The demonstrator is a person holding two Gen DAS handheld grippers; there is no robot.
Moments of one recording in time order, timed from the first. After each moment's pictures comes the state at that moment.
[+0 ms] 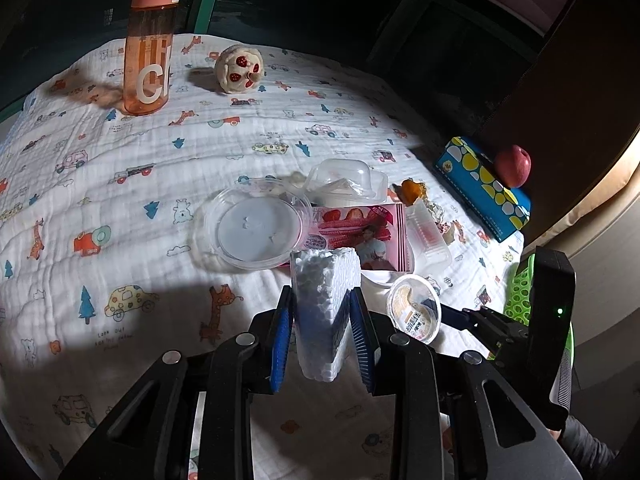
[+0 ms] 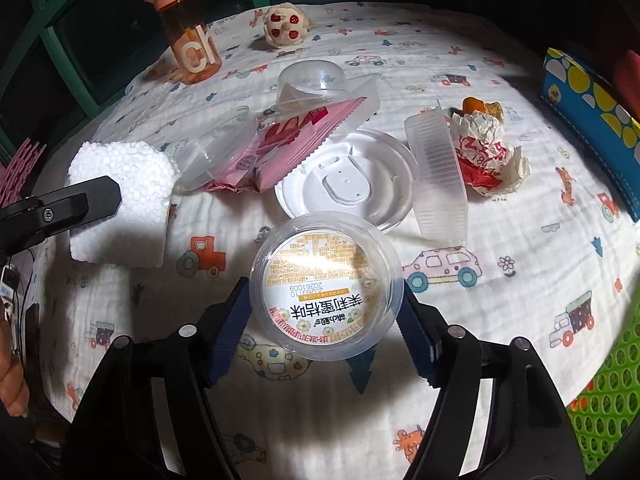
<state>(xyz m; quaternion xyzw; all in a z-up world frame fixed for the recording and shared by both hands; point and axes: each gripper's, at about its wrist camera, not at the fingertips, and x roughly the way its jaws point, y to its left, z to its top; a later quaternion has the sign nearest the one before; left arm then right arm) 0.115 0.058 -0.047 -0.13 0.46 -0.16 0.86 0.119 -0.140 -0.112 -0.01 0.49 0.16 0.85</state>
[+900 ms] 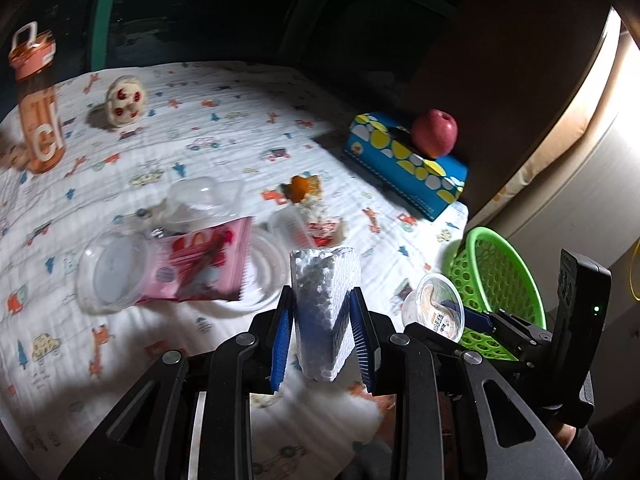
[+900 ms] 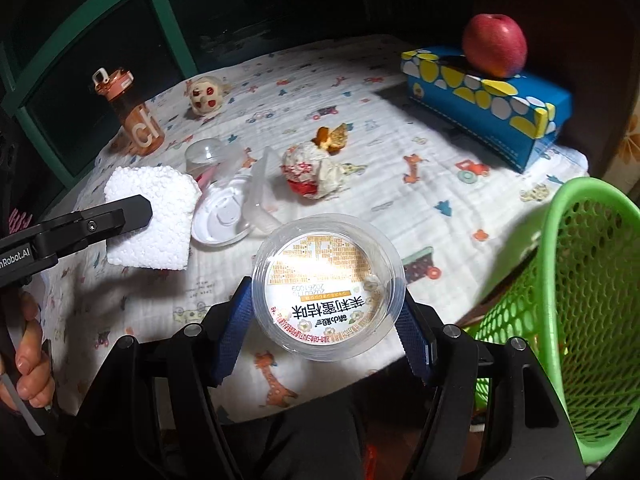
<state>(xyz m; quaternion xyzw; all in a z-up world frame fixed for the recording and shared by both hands) 0.118 -0.060 -0.012 -0.08 0.45 -0.26 0.85 0.067 -0.262 -0.057 0.07 0.45 0.07 0.89</state>
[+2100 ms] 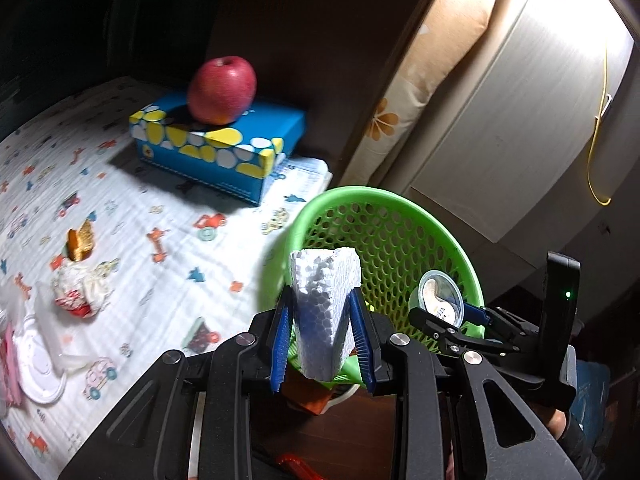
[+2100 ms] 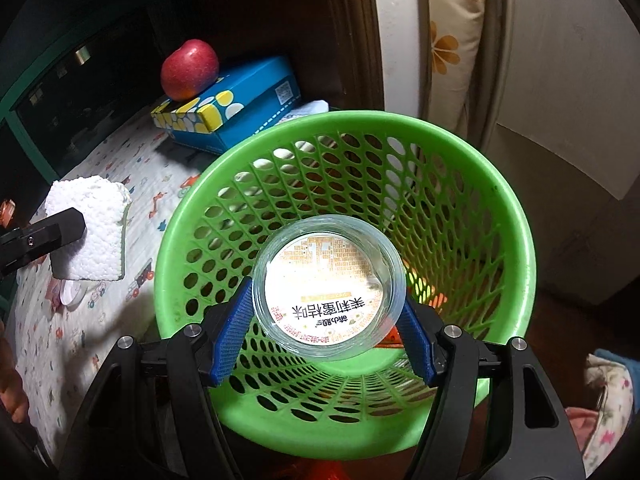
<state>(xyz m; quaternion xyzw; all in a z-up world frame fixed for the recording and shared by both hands) 0.090 -0.286 0.000 0.03 0.44 -0.43 0.79 -0.031 -0.475 -0.066 0.18 0.42 -0.16 0.88</state>
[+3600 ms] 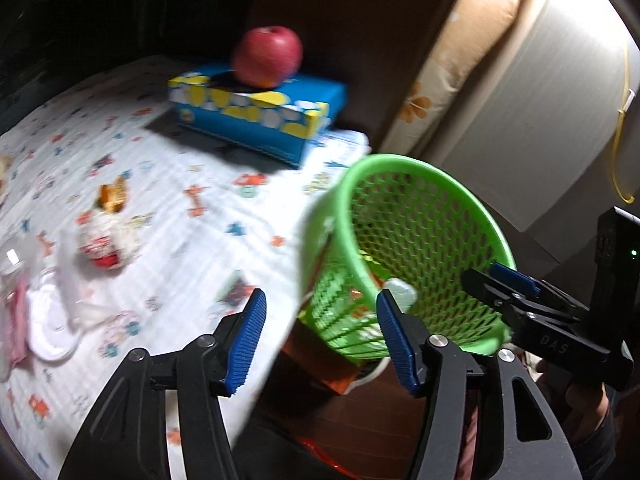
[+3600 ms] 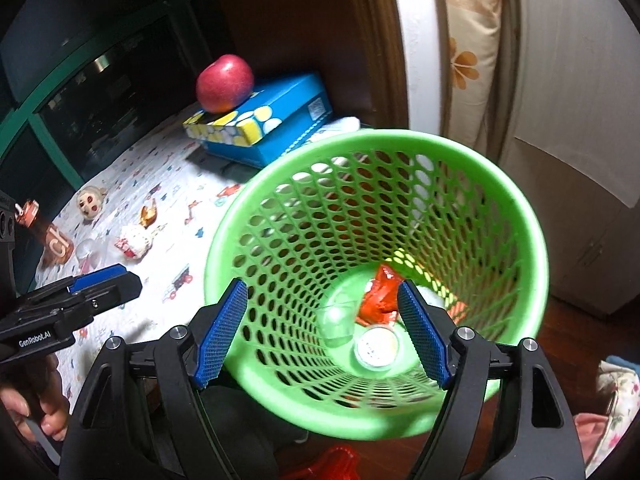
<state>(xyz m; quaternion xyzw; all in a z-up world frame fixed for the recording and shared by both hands) 0.085 -0.239 -0.024 0.04 0.47 -0.36 0.81 -0.030 -0.450 -0.047 0.18 0.39 -0.12 0.89</state>
